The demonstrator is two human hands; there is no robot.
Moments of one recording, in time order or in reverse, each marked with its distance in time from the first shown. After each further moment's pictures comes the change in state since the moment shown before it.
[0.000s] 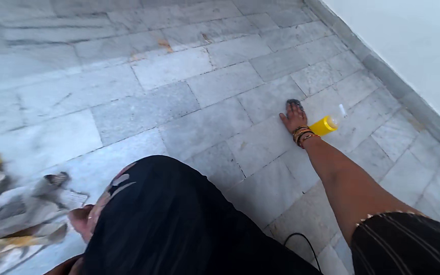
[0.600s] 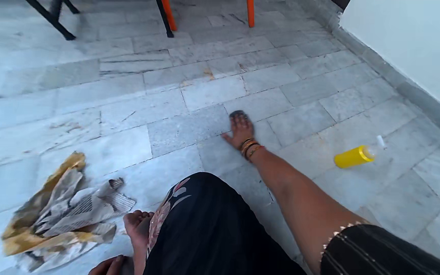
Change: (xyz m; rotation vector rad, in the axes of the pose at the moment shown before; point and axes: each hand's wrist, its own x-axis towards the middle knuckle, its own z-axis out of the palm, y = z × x) left_hand -0.002 0.042 -0.009 -0.233 0.042 -0.177; right_hand -0.003 -0.316 0.046 0.065 -0.003 -0.484
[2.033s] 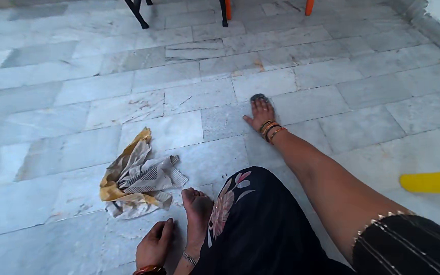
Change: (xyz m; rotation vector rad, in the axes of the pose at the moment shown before) left_hand 0.003 0.003 -0.004 0.083 0.131 -0.135; right_hand 0.083 -0.079 0.018 -0.029 -0.050 -0.153
